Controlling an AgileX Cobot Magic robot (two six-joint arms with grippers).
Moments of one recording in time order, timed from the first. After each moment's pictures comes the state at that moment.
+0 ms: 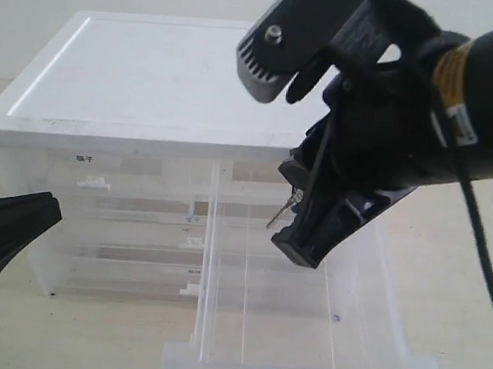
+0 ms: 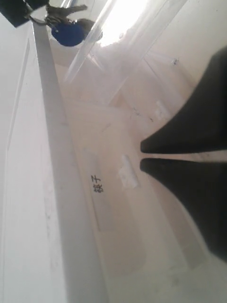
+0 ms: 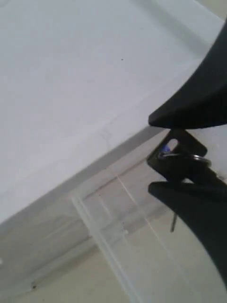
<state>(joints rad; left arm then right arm) 0.06 1.19 -0.03 0.88 -1.14 -0.44 0.99 1.18 -0.99 -0.43 0.70 0.10</state>
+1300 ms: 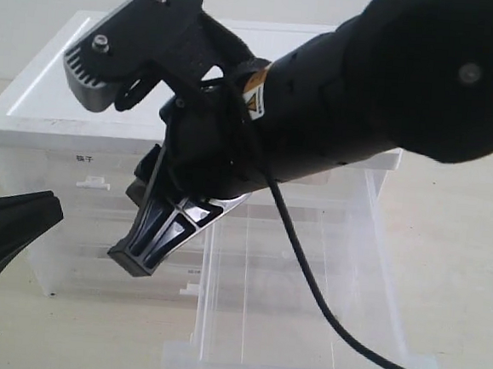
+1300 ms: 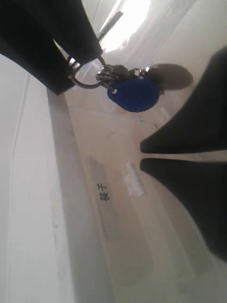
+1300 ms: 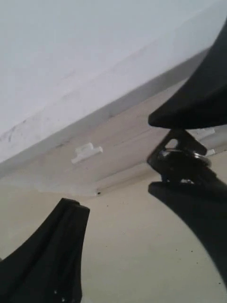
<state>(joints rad) 0.06 1.19 -0.03 0.89 -1.16 -0.44 0.99 1.46 -1.11 0.11 0.46 -0.35</state>
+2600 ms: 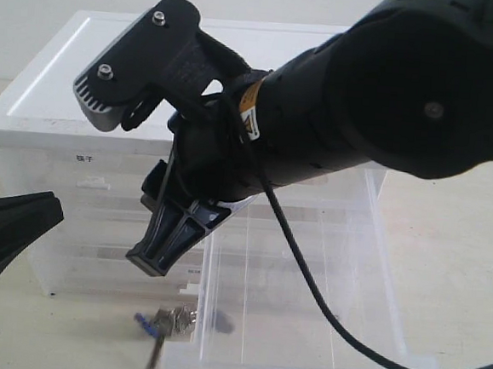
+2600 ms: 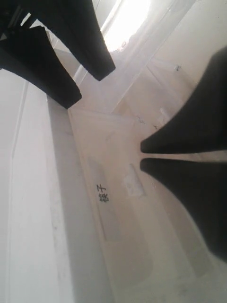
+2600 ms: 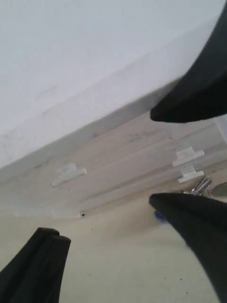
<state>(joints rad) 0.06 1.19 -0.03 0.90 -1.16 -0.44 0.99 1.49 -1.11 -0.09 0.46 -0.21</state>
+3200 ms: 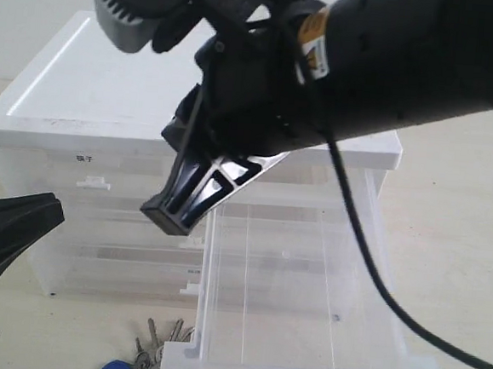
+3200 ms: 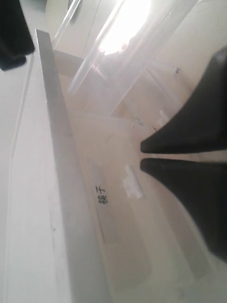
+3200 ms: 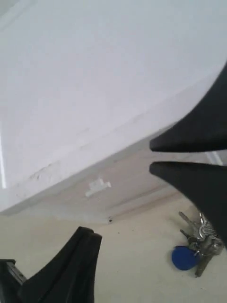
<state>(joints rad) 0.06 1.19 -0.03 0.90 -1.16 -0.45 0.99 1.34 -1.11 -0.09 0.49 -0.21</state>
